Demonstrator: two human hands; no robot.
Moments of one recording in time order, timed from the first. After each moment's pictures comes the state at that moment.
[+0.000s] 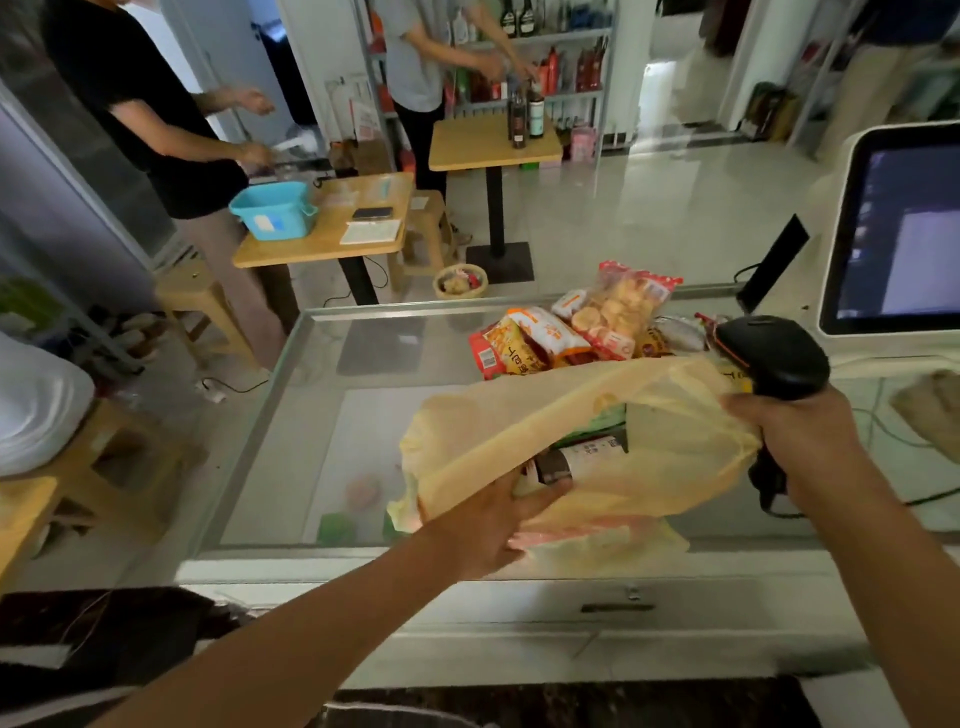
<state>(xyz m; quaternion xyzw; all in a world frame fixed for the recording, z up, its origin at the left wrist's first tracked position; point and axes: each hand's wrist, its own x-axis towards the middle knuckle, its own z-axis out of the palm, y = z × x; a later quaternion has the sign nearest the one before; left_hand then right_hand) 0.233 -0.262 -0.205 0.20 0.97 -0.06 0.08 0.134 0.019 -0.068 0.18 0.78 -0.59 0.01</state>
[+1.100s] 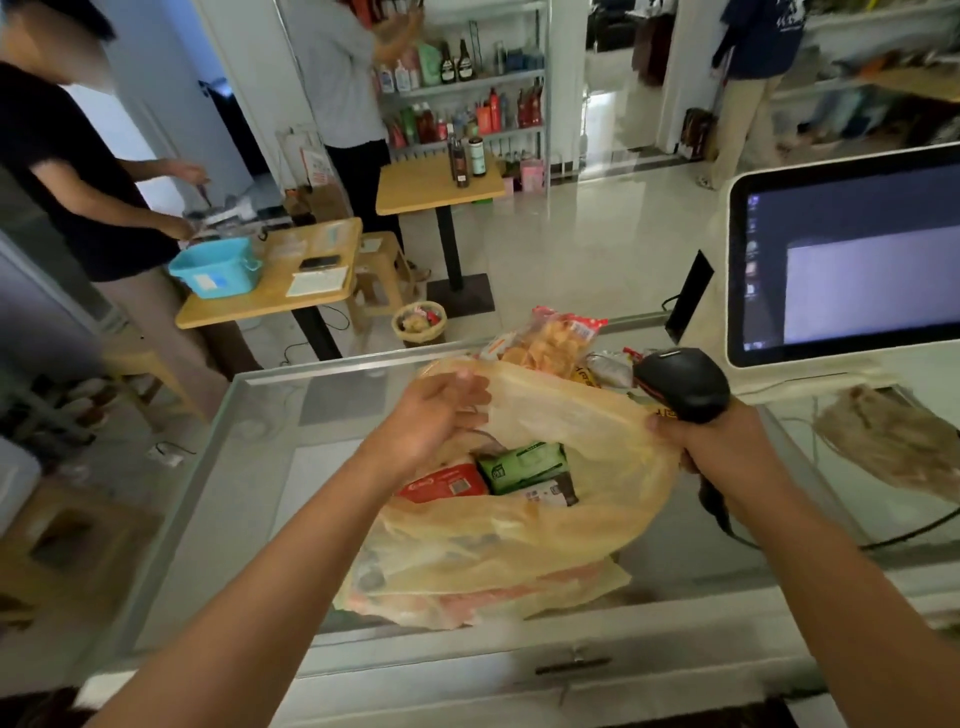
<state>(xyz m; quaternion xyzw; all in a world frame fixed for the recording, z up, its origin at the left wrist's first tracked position) 0.125 -0.214 -0.034 -0.14 0.77 0.62 0.05 0.091 0.056 -0.059 0.11 0.80 -0.59 0.05</state>
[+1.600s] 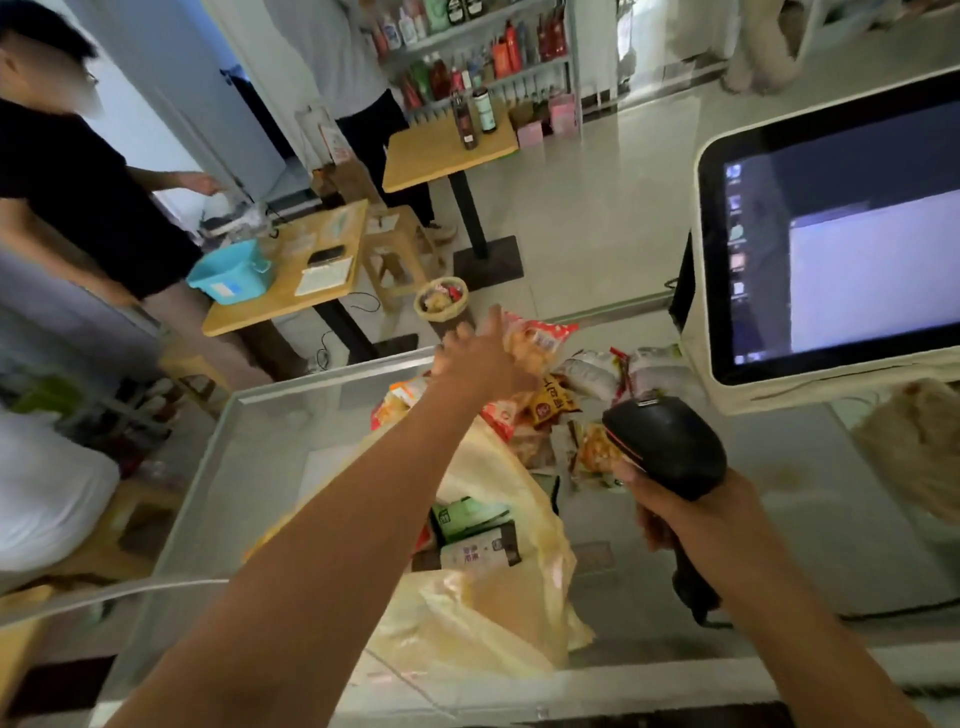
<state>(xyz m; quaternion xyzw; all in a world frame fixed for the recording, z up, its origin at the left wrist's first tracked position) -0.072 -0.124 -0.080 -0.15 0.98 0.03 0.12 0.054 0.115 -0.086 0.08 0.71 -0.67 0.19</state>
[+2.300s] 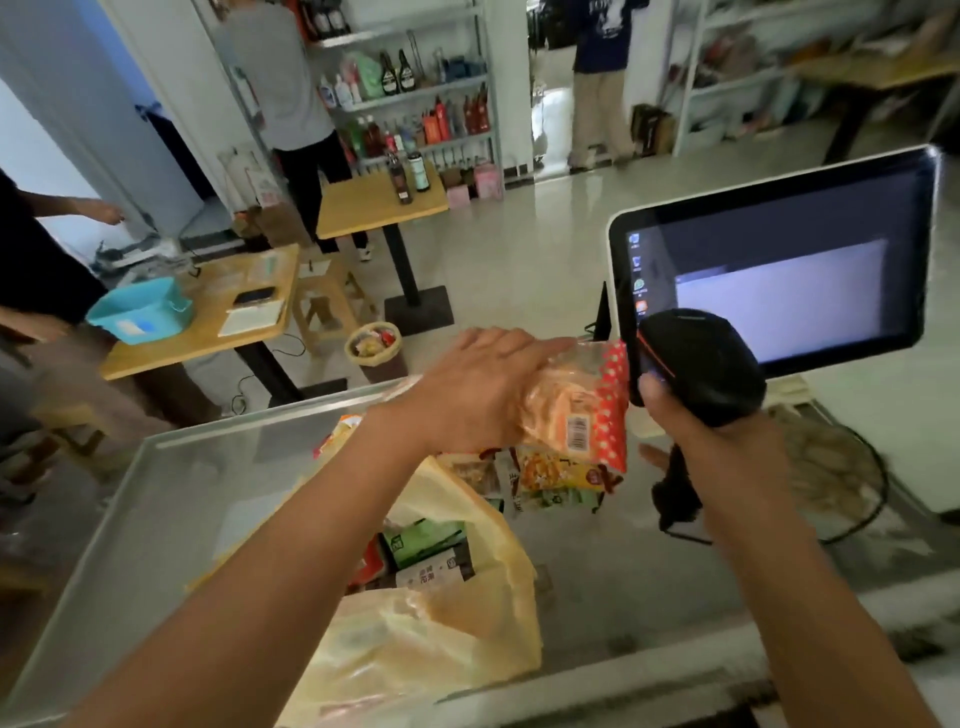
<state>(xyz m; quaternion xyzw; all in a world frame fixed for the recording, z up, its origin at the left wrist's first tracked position) -0.008 -0.086 0.000 0.29 0.95 0.04 -0.05 0.061 0.136 -0.009 0.11 0.67 -0.73 -0.04</state>
